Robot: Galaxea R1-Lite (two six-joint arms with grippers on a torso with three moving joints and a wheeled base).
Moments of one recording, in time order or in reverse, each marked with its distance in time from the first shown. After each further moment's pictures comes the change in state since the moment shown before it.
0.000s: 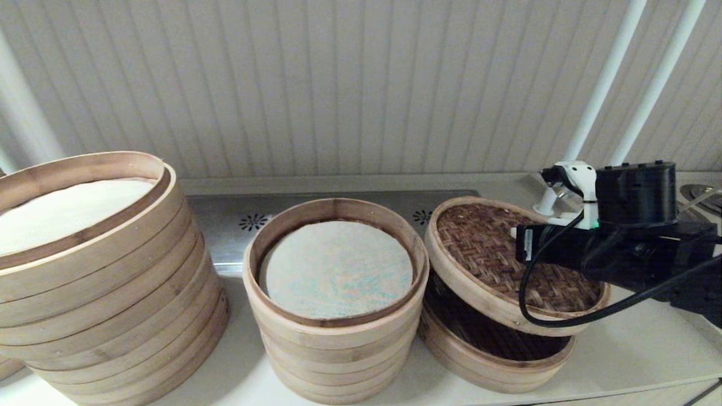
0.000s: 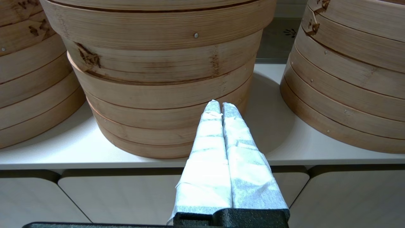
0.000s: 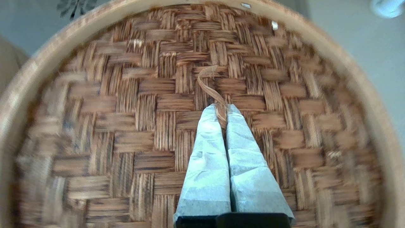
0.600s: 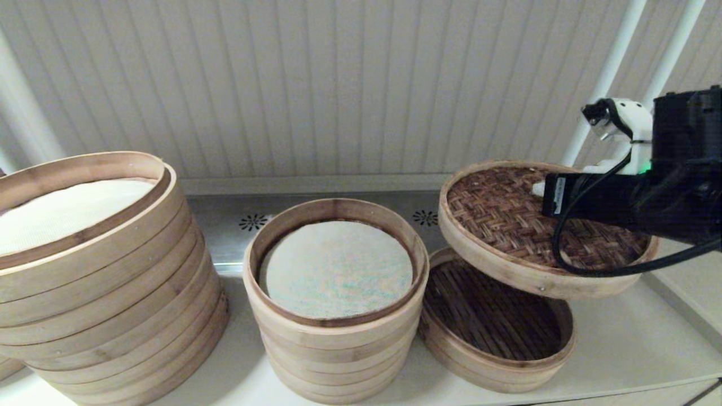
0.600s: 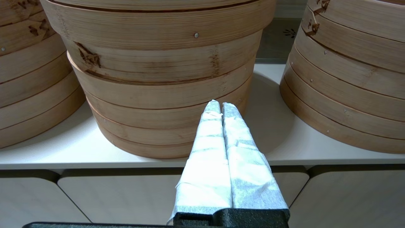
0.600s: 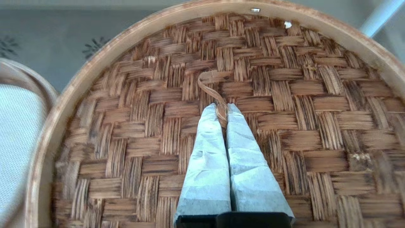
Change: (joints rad) left arm 0.000 0.000 0.000 0.000 0.000 -0.001; right arm -0.011 -0.095 -0.252 0.256 0.000 0.012
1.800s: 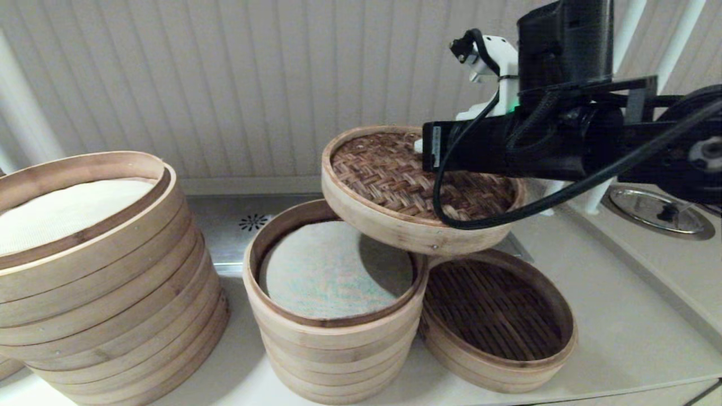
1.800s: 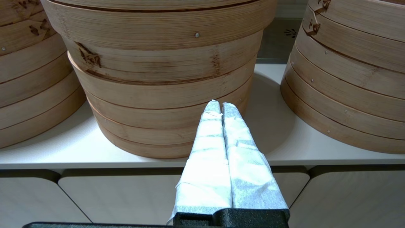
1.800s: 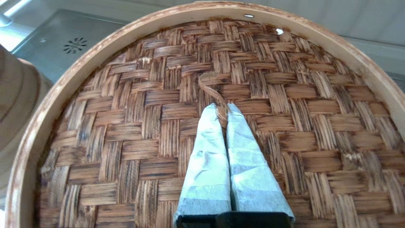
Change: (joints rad) left arm 0.000 0.000 0.000 0.000 0.000 0.000; right arm 0.347 0.265 -0.498 0.158 0.004 0.024
